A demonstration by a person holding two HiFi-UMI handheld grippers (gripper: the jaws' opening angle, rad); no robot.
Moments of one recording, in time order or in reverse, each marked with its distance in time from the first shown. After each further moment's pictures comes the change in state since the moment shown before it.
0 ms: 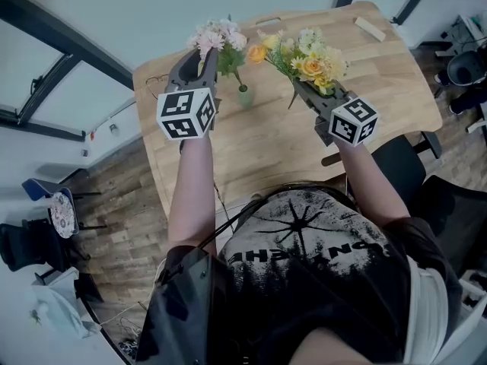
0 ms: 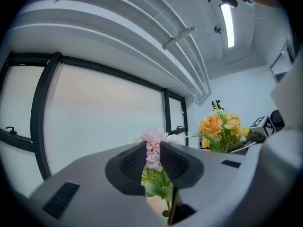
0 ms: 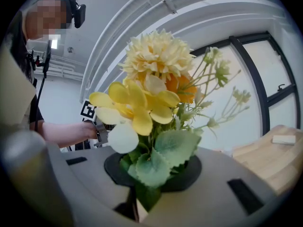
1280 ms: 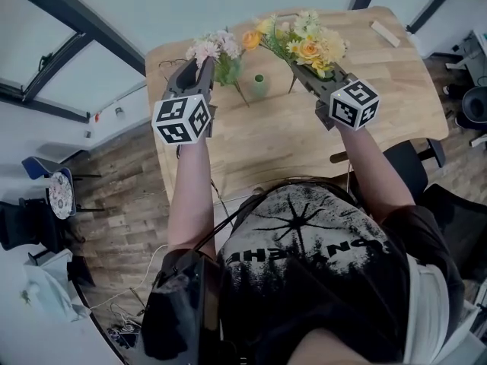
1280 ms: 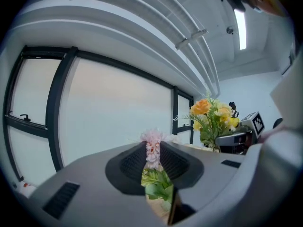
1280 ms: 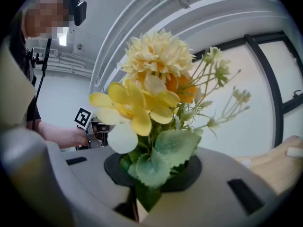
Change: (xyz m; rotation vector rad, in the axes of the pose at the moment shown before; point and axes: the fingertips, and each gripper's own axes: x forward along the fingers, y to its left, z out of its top) left arm -0.065 0.052 -0.035 -0.099 0.050 0.084; right arm 0.058 0.036 0.020 -0.075 0.019 0.104
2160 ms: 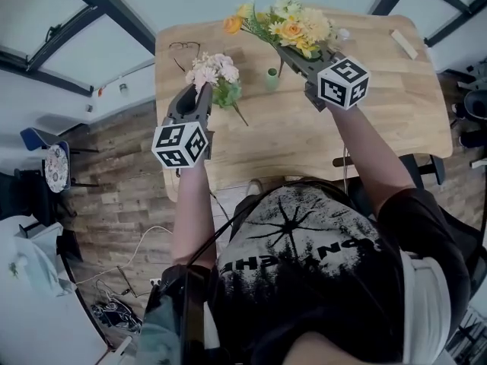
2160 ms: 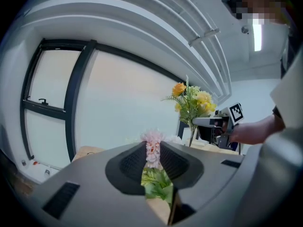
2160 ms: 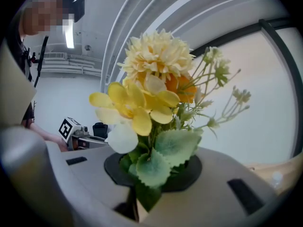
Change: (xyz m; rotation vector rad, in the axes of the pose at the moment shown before) left arm -0.069 0.011 -0.072 -0.116 0.073 0.104; right arm 0.071 0.013 0.000 -0.025 0.038 0.162
